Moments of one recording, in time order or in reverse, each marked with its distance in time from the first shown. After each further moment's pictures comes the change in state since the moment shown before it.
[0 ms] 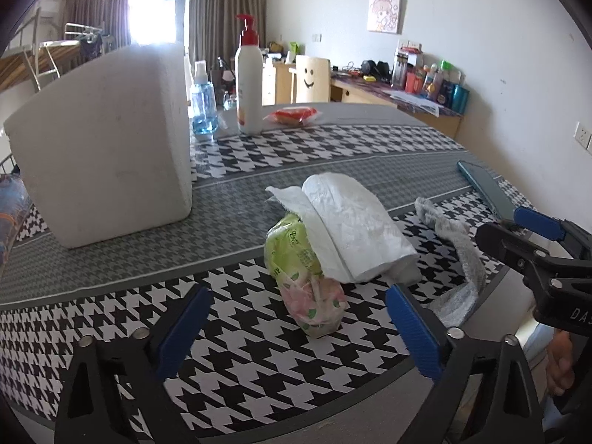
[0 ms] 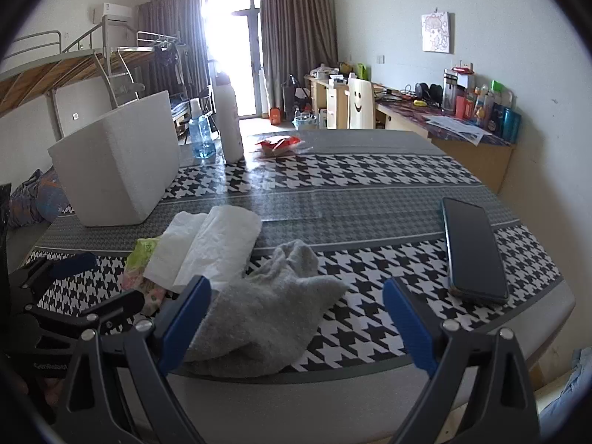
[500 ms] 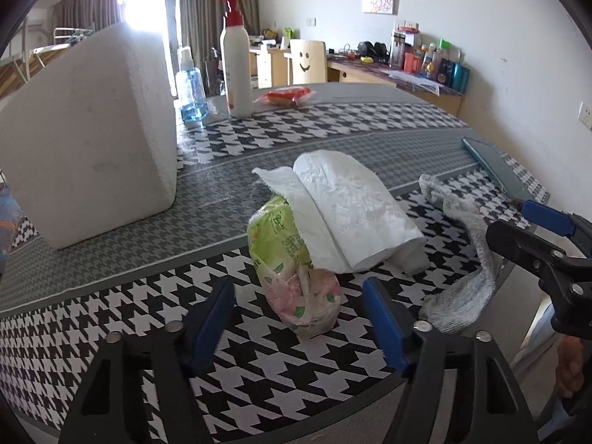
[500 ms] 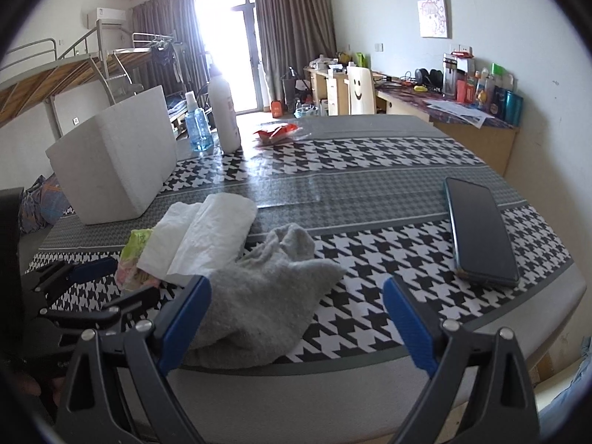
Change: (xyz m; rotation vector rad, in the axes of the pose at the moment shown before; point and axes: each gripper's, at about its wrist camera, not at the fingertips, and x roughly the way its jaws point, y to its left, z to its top) left arm 0.021 -0.012 -0.002 0.046 0.064 0.013; right arm 0.008 -0.012 -0.009 0.037 0.033 0.028
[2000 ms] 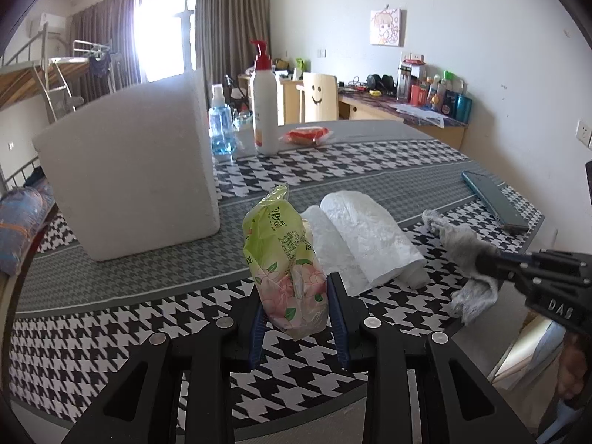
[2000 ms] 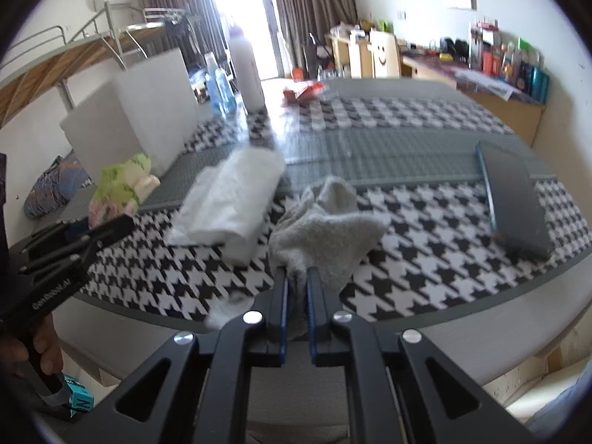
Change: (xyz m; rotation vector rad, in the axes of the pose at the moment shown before) left arm -0.048 0.020 -0.003 -0.021 -0.145 0.032; right arm 0.001 0.010 -0.013 -0.012 0.125 0.100
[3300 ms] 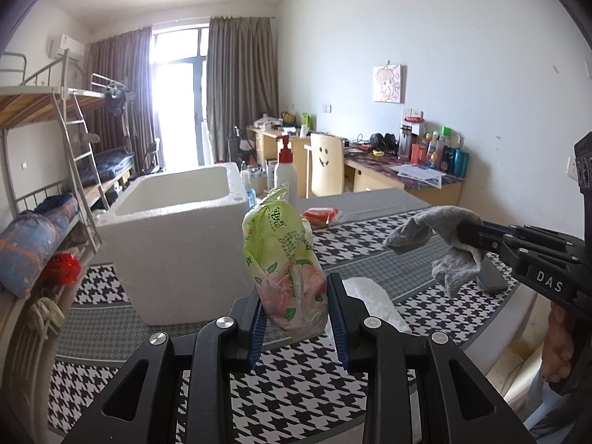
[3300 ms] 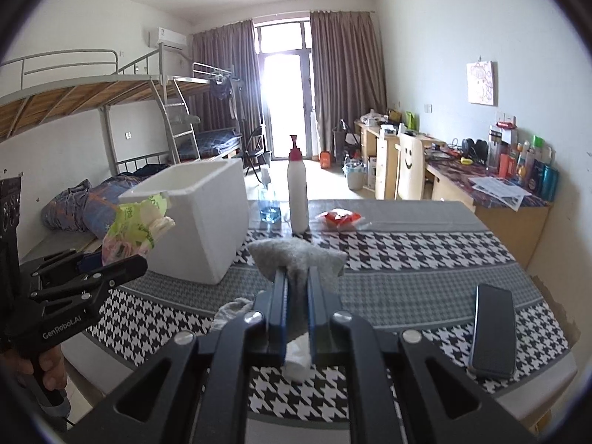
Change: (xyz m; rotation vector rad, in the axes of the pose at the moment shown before) left arm -0.075 0.023 0.039 -0.012 -0.208 0.010; right arm -0.063 0.043 0.068 -0.147 -0.324 0.049
